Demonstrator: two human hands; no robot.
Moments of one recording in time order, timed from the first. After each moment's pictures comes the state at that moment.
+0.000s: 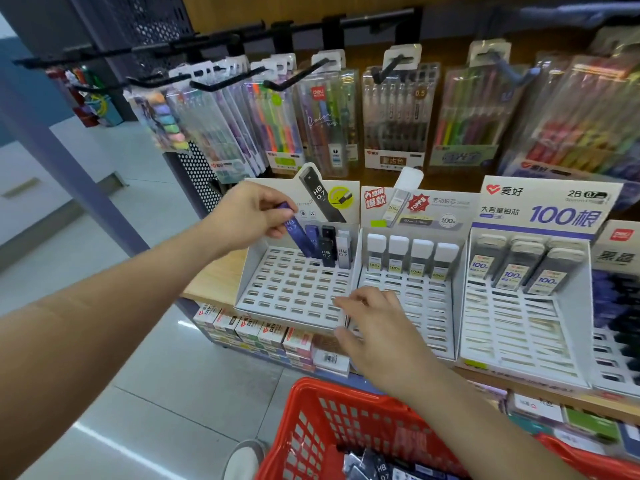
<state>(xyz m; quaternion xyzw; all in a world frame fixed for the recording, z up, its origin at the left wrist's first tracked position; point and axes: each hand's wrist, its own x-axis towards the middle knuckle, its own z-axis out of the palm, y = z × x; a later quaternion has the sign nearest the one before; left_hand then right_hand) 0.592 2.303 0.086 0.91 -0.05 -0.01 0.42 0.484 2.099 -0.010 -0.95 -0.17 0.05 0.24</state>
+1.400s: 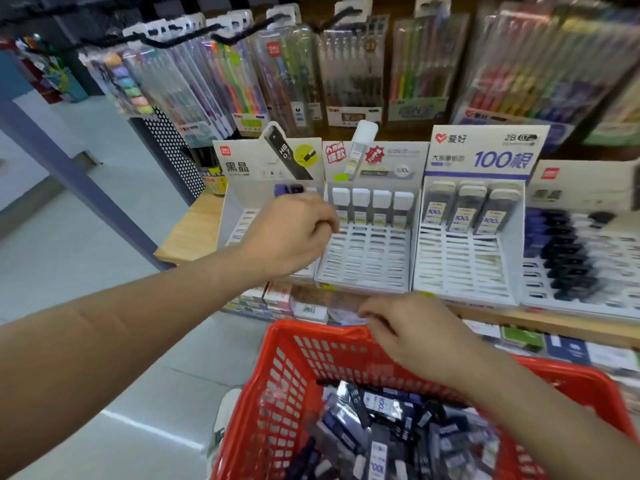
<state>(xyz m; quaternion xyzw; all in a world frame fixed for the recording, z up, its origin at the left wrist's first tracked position) 0.510 2.219 0.060 0.94 -0.30 0.10 0.16 0.417 2.026 0.004 -0.95 -0.20 0.11 0.20</state>
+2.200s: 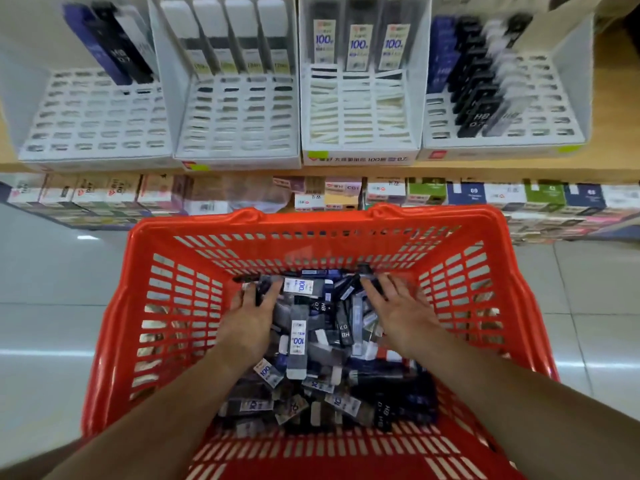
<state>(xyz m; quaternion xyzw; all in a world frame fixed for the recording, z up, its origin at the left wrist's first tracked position) 0.343 2.194 -0.231 0.94 -0.12 -0.32 -0.03 0.297 1.930 -0.204 -0.92 -0.01 0.40 0.01</state>
